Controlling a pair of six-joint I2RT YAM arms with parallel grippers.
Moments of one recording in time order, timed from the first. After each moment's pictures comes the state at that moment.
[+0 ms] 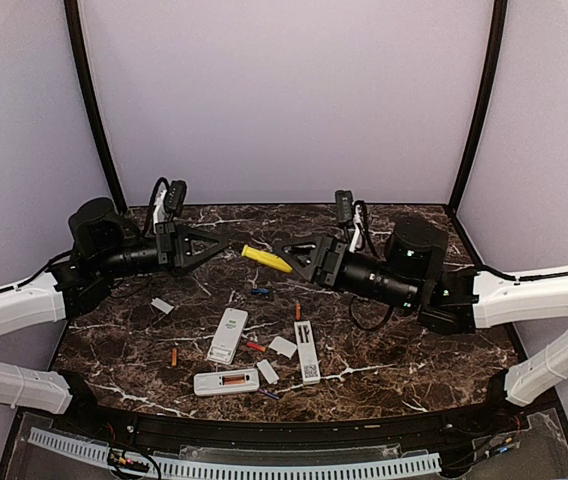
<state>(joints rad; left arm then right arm) -0.64 1.06 0.70 0.35 0.68 -0.96 1.12 1.31 0.83 0.46 0.00 0.86</state>
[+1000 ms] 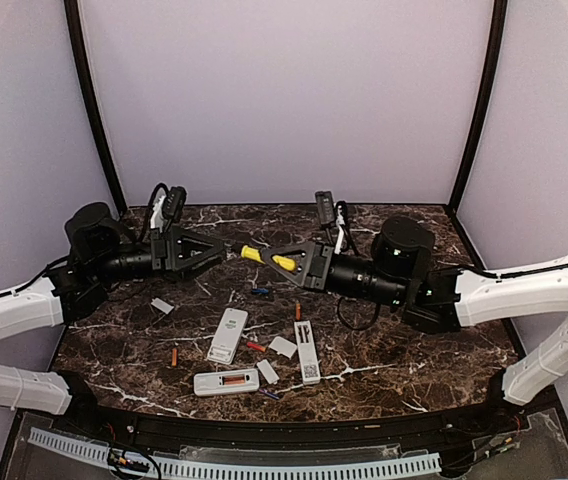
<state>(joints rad) -0.64 1.03 0.66 0.42 0.74 -1.01 1.12 1.42 0.87 0.62 -0.18 0.87</state>
